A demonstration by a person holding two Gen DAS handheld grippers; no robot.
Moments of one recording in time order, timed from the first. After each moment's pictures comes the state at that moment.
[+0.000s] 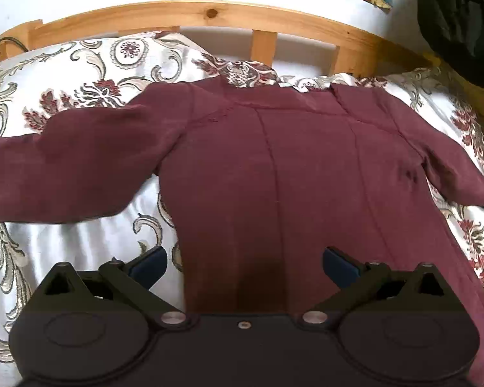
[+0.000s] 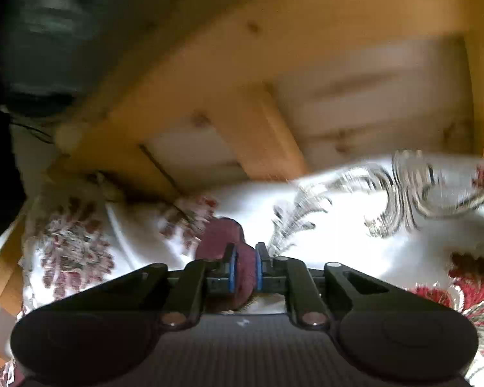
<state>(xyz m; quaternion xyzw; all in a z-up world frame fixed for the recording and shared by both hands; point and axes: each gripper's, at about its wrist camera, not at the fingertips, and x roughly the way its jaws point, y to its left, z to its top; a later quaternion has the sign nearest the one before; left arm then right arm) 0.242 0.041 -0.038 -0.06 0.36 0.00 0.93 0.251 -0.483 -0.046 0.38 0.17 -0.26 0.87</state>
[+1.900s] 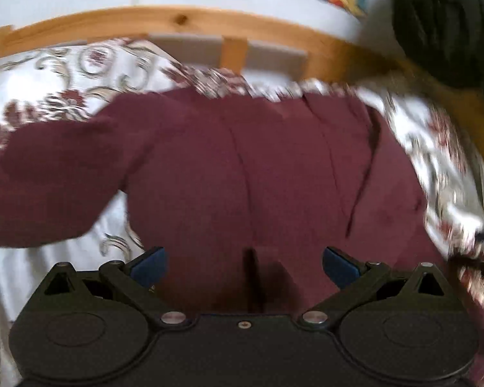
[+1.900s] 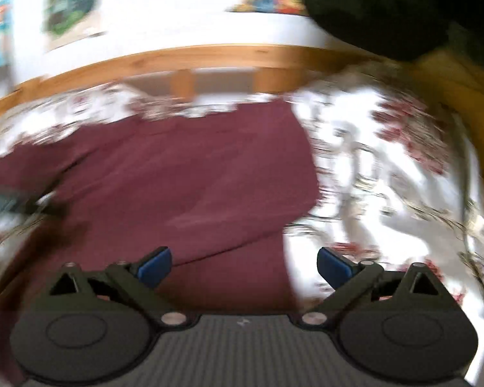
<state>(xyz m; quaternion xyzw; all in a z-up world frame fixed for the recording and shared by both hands) 0.258 0.037 -0.053 -0.04 0.34 -0.06 0.94 0.218 -0.231 -0.020 -0.01 0.28 0.15 0.95</state>
